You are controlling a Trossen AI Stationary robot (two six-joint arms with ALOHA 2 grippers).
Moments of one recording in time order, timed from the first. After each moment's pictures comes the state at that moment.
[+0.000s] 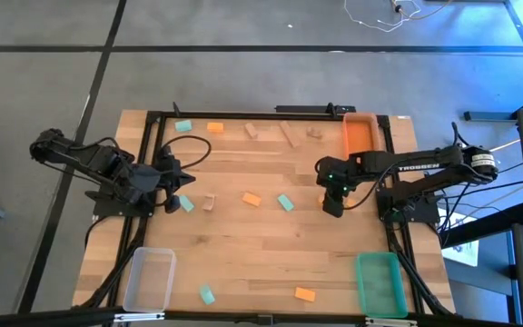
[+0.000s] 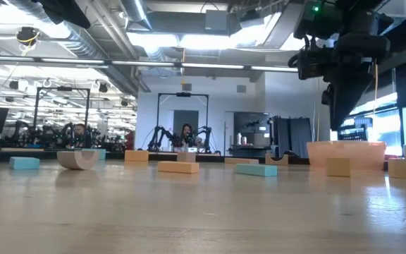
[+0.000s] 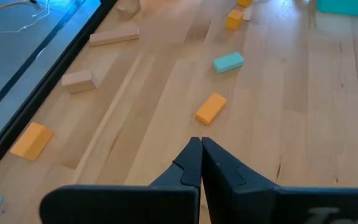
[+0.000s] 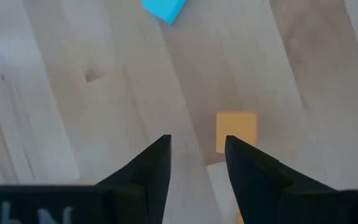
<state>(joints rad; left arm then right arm) -0.35 0.77 0.92 -0.86 -0.53 -0.41 -0.09 1.25 0.77 -0.74 -0.18 0.32</state>
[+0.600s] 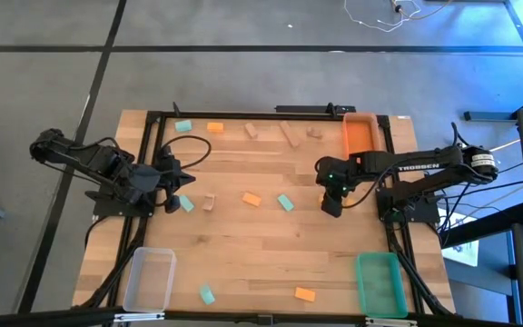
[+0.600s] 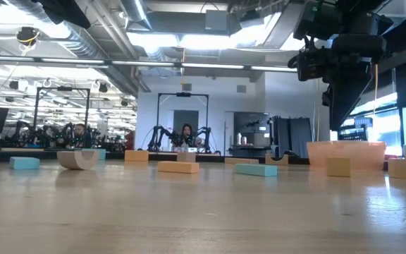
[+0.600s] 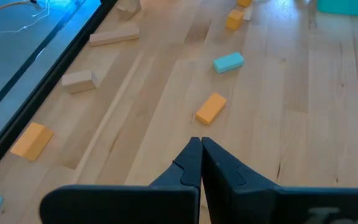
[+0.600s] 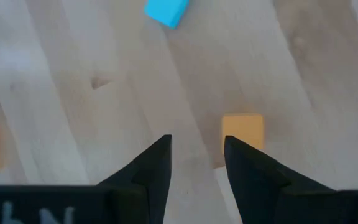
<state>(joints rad) -0.35 0.77 0.92 -0.86 -0.53 -0.41 -0.09 1.25 0.77 -0.72 -0.20 0.35</state>
